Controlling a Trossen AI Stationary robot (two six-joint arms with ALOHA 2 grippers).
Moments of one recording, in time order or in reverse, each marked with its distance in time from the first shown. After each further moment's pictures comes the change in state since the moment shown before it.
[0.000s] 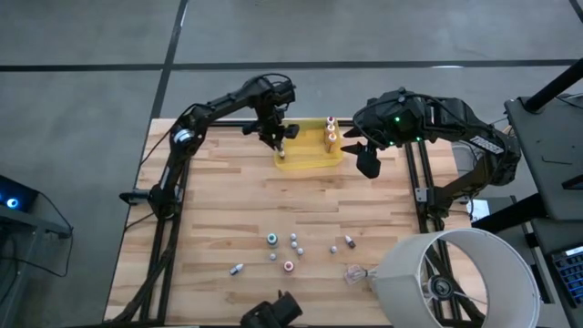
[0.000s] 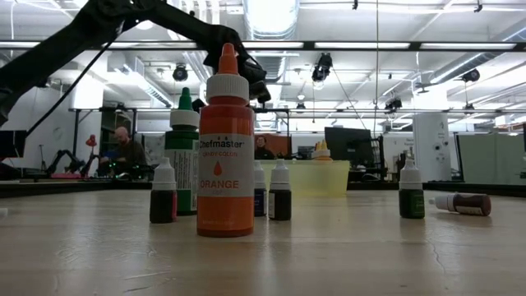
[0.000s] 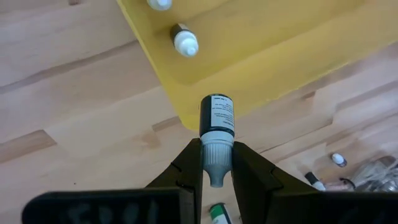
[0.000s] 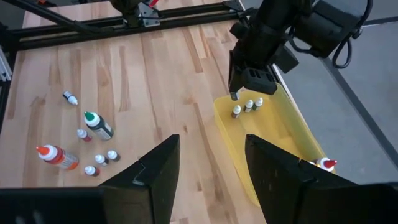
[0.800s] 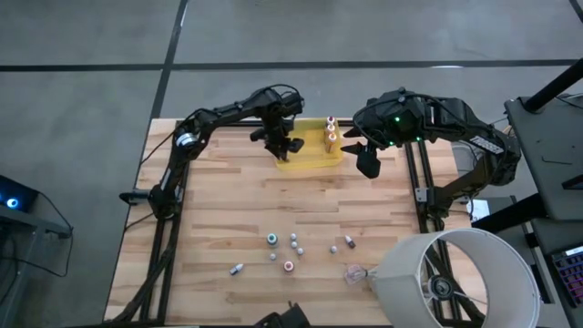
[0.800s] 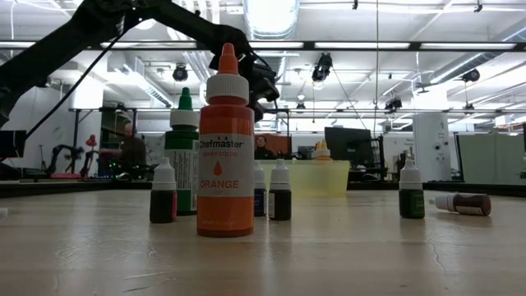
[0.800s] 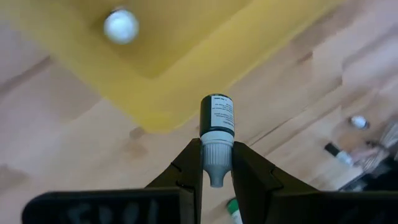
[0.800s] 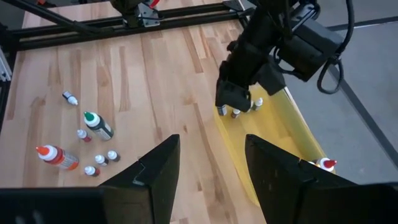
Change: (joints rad) left arm -0.067 0.002 -0.066 0.079 0.032 0.173; right arm 0.000 0.000 0.000 0.001 0.000 0.001
